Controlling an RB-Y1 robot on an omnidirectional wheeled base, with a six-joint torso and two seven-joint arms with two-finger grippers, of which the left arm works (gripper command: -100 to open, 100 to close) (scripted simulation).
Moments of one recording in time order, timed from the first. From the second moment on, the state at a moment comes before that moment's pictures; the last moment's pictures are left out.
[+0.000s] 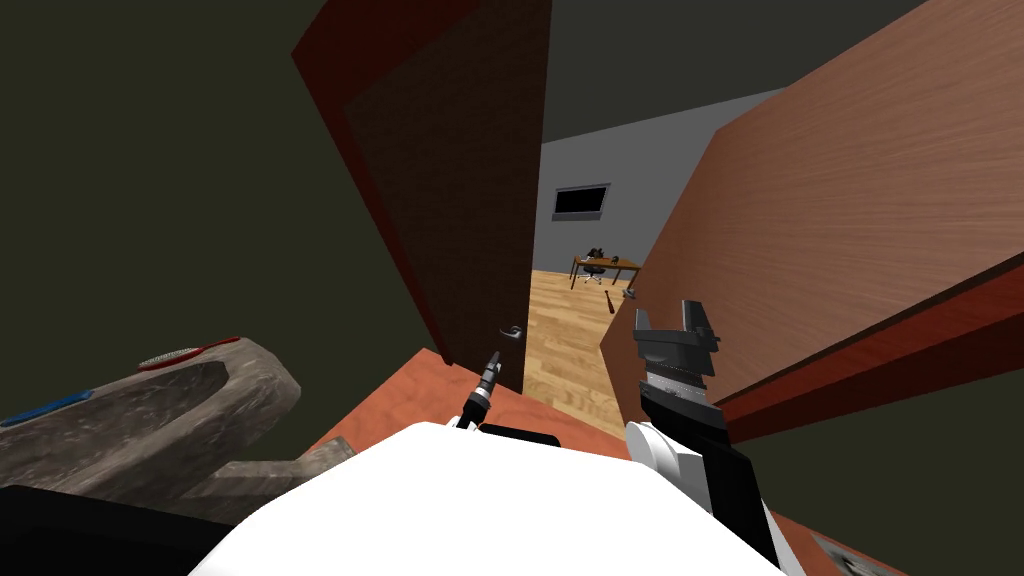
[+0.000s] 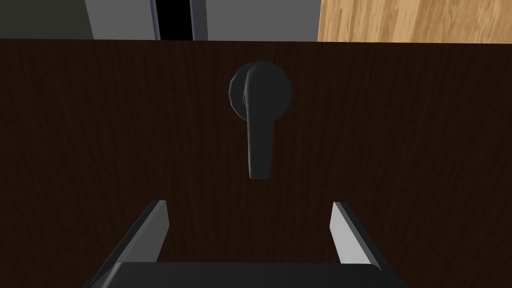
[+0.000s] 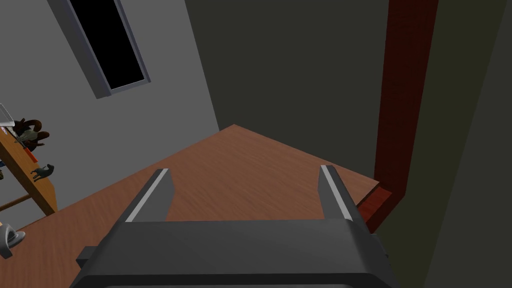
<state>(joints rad) 0.12 0.03 -0.27 -0.97 -0.01 -0.72 0.01</state>
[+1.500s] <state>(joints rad) 0.09 0.03 -0.25 -0.94 -0.01 -0.73 0.00</state>
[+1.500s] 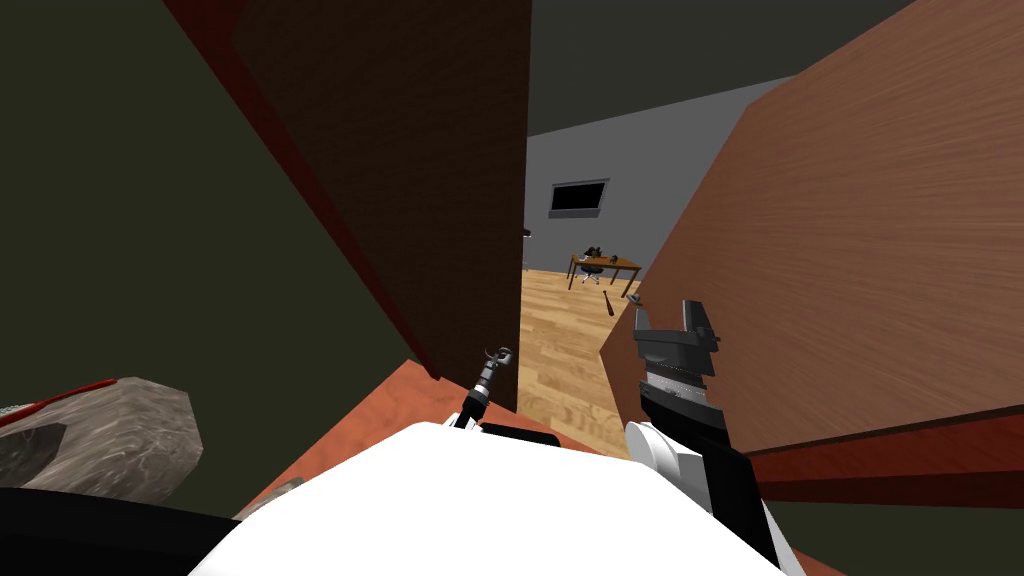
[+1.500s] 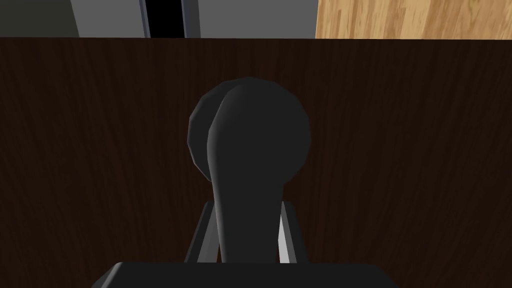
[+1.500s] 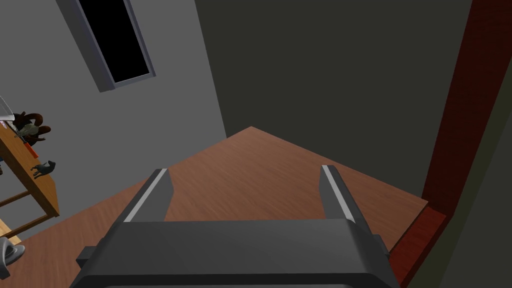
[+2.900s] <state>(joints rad) 0.05 0.06 -0.13 -0.86 0.04 -0.75 -0.03</state>
